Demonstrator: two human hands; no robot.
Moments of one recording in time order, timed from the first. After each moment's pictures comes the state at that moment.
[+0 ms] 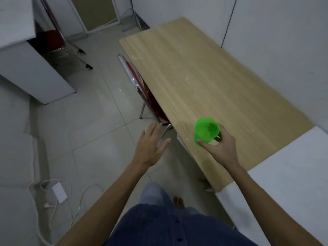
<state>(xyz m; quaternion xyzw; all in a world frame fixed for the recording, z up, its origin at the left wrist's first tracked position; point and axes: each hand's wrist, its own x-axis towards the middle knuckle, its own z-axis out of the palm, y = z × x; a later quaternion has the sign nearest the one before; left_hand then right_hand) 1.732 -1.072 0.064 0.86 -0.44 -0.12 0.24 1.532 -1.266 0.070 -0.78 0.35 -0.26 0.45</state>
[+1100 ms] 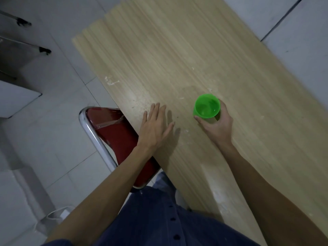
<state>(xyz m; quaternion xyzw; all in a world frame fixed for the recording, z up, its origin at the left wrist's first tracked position) 2.088 -1.406 -0.029 0.85 -0.48 -0.21 0.10 1.906 -1.558 -0.036 -0.71 0.48 -0.24 0.46</state>
